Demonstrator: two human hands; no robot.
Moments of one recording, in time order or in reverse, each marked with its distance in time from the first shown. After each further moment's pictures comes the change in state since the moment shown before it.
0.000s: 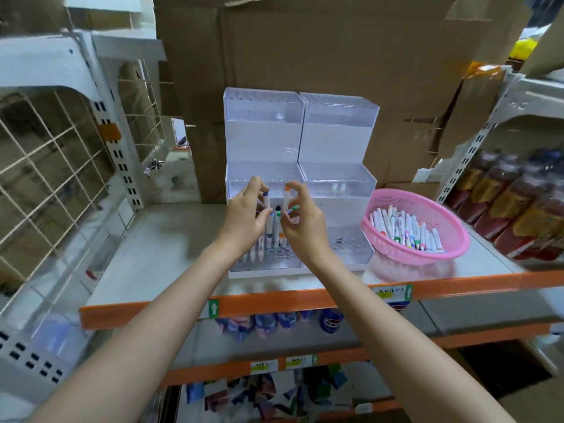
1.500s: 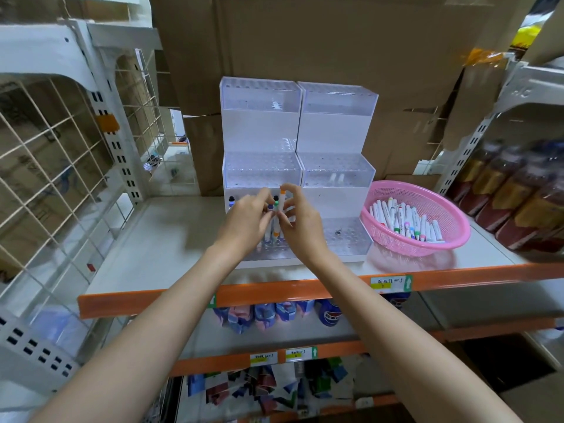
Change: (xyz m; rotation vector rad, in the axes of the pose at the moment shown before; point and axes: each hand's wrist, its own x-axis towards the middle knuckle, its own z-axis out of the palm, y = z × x) left_hand -0.017 -0.008 0.015 0.209 -0.093 0.033; right_hand -0.012 0.014 0.005 0.005 -0.052 -0.003
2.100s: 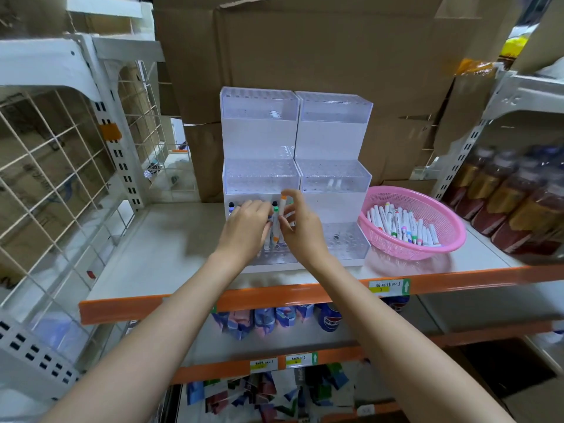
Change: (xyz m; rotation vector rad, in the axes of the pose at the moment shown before) left_hand -0.005 0.004 -0.001 0.250 0.008 0.111; right_hand 0.000 -0.003 -0.005 -0.054 -0.012 -0.003
